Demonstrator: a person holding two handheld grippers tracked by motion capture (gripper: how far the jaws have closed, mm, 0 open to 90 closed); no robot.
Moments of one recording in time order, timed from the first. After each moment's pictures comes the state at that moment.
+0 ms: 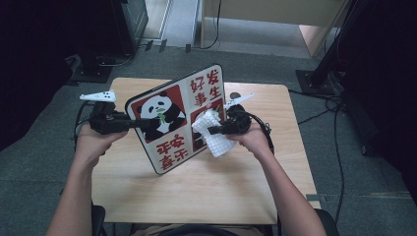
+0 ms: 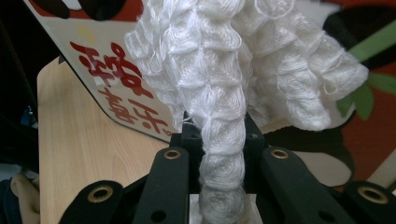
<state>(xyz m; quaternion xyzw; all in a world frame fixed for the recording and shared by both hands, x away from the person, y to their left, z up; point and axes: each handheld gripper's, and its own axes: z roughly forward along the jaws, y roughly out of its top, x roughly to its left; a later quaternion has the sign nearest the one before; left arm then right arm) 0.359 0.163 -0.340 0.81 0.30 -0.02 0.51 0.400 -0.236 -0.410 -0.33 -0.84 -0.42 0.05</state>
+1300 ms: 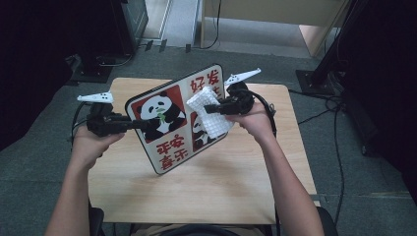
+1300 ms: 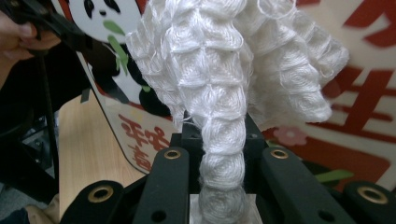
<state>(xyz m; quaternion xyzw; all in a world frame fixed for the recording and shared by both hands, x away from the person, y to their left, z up) 0.353 0.167 -0.338 0.80 0.32 -0.02 0.50 0.404 -0.227 -0.325 -0.29 -0.83 -0.47 0.00</state>
